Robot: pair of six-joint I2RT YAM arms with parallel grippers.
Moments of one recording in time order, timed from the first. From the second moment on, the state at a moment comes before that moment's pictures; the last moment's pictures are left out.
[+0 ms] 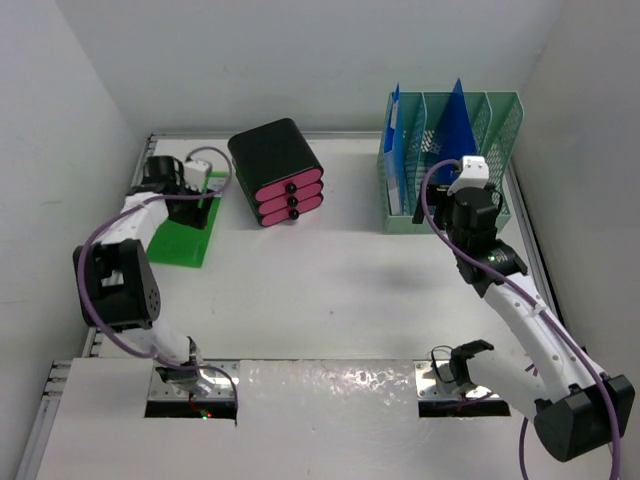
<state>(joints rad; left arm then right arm) 0.16 1.60 1.16 -0.54 0.16 0.44 0.30 0.96 0.79 -0.18 0.34 0.13</state>
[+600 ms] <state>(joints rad) 0.03 1.80 1.04 -0.25 -0.11 0.37 0.32 0.91 0.72 -0.18 0.34 0.15</state>
